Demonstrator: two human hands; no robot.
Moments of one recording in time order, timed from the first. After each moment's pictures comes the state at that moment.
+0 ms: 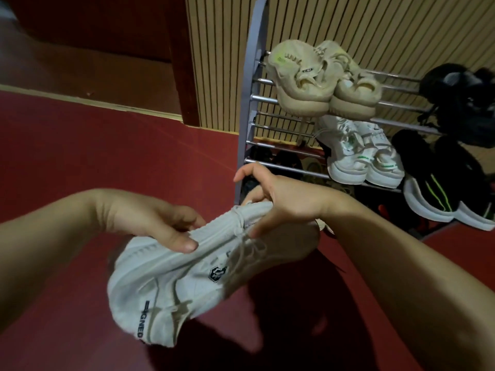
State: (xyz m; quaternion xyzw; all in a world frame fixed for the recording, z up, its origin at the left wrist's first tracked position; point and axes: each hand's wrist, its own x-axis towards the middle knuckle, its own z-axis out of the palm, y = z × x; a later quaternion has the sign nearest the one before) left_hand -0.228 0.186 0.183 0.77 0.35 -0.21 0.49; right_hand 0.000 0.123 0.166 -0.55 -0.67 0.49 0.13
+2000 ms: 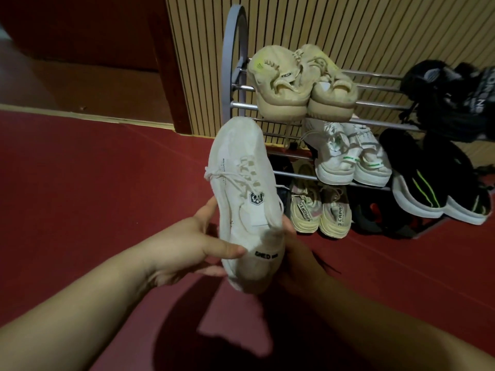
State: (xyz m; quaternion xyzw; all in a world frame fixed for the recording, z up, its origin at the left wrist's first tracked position) left_hand -0.177 0.125 0.156 0.53 0.40 0.09 0.74; right_hand -0.011 0.070 0.044 -0.38 -0.13 0.68 0.61
